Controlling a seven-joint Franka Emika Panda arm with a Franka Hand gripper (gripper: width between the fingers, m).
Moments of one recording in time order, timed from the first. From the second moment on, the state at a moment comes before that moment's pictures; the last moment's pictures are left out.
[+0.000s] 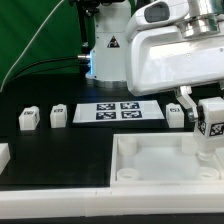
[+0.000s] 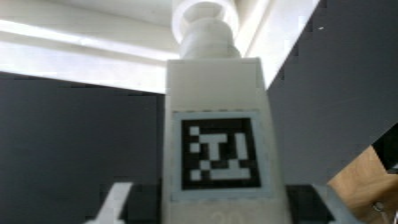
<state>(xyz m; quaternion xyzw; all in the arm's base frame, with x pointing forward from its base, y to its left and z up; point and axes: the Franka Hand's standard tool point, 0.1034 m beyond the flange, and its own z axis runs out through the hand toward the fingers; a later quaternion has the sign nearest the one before) 0.623 0.112 0.114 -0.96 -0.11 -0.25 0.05</state>
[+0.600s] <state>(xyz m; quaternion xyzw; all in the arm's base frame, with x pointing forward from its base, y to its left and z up) 0.629 0.113 0.101 -0.96 -0.11 -0.26 0.05</state>
